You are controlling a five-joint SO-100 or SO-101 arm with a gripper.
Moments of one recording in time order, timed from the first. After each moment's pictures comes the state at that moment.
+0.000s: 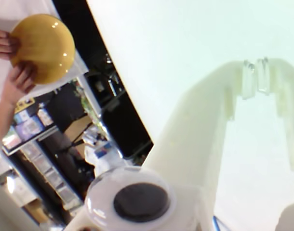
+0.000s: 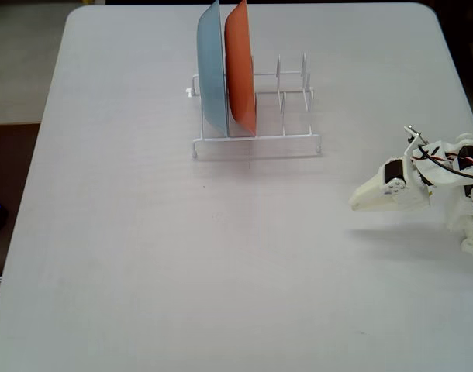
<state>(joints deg) 1.8 188.3 179.9 36.5 2.5</state>
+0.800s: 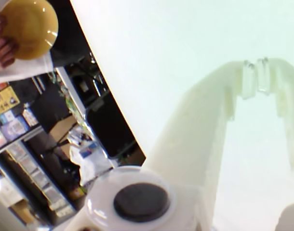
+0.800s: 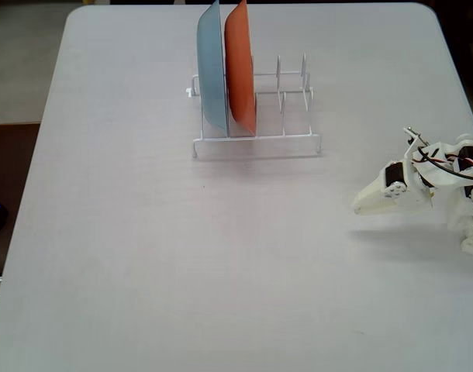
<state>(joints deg) 0.6 188.3 179.9 38.2 1.7</state>
